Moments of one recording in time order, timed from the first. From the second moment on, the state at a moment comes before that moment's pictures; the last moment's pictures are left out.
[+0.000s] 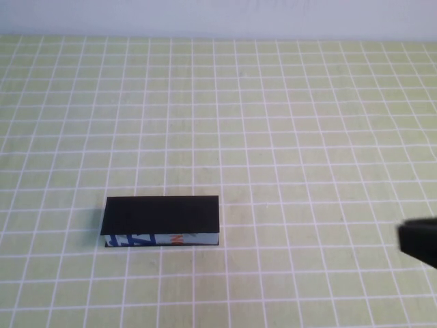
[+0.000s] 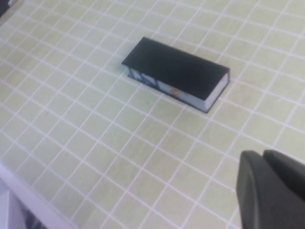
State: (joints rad) right arm 0.51 0.74 -0.87 0.45 0.86 -0.19; left arm -0.13 -0.01 0.03 -1.31 0.10 1.30
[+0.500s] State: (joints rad) right arm 0.51 0.09 -0.33 0.14 0.45 0.07; left arm -0.13 -0.01 0.03 -1.32 0.10 1.30
